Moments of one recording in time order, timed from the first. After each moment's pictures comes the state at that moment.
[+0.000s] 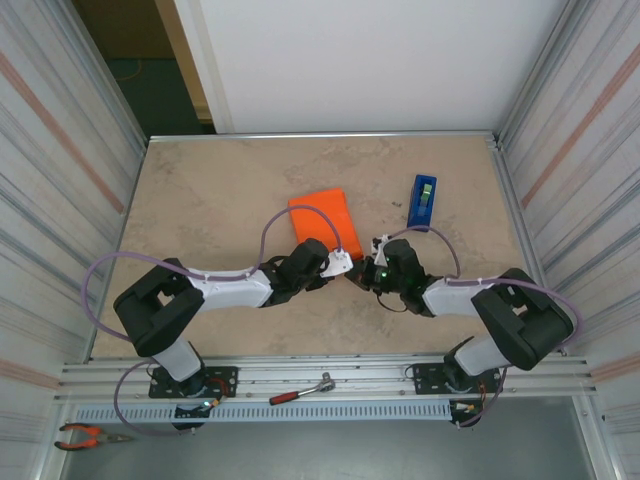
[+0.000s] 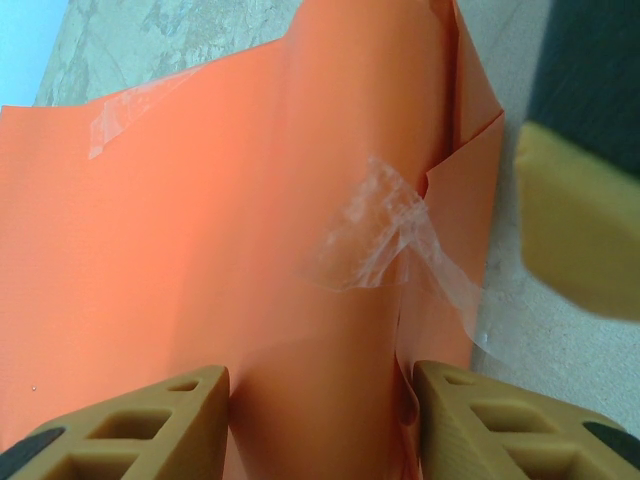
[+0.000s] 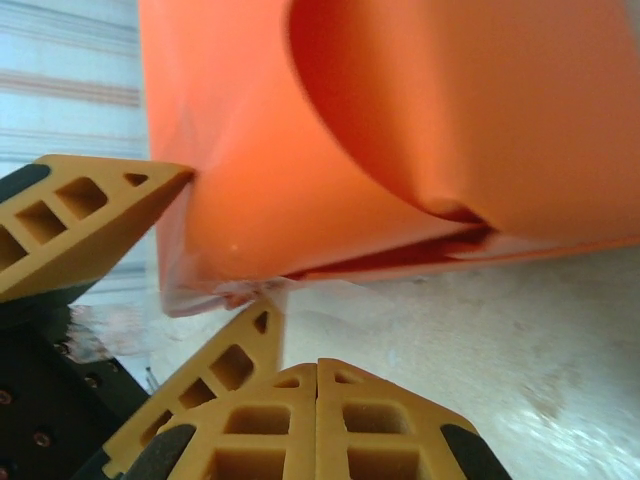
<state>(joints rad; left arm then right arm) -0.94 1.63 0.78 0.14 -0.29 0.57 0.61 1.45 0.39 0.53 -0.39 1.09</state>
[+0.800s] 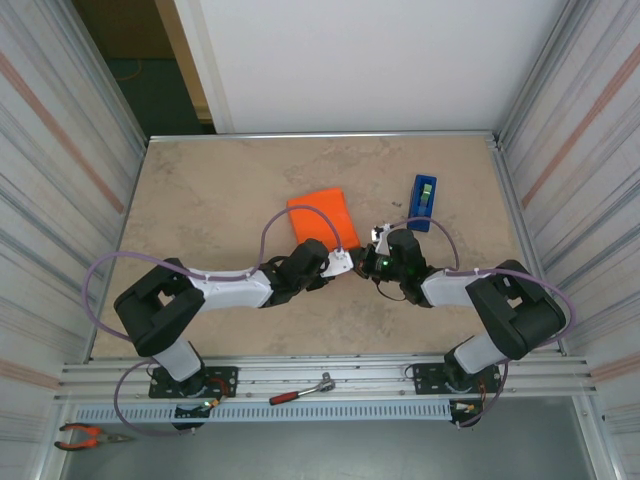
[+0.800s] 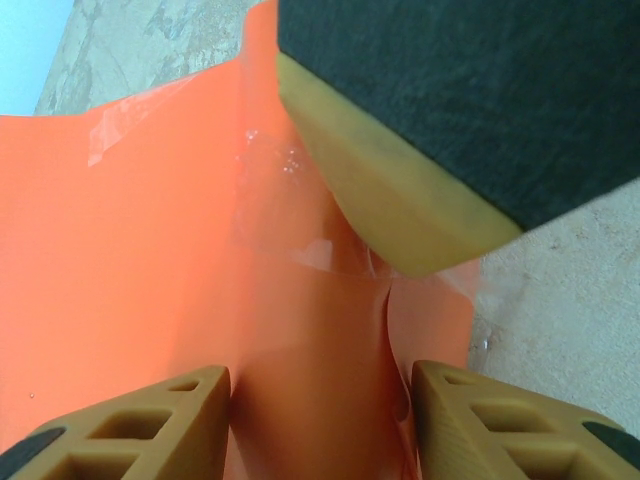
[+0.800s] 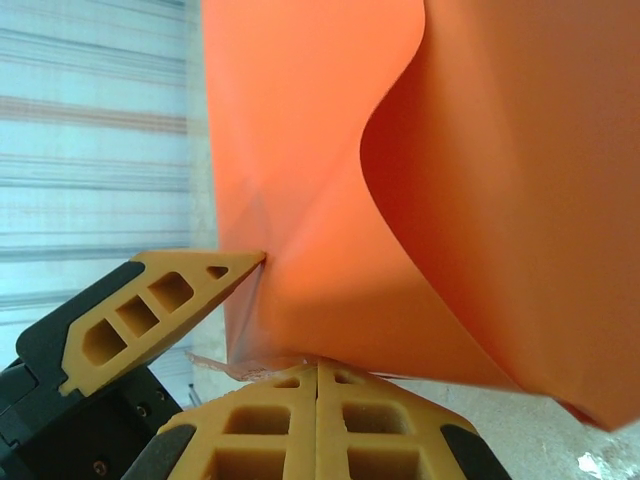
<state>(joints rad) -0.94 1.64 0.78 0.16 -0.29 0.56 0.54 1.51 0.44 0.59 -0.46 1.12</state>
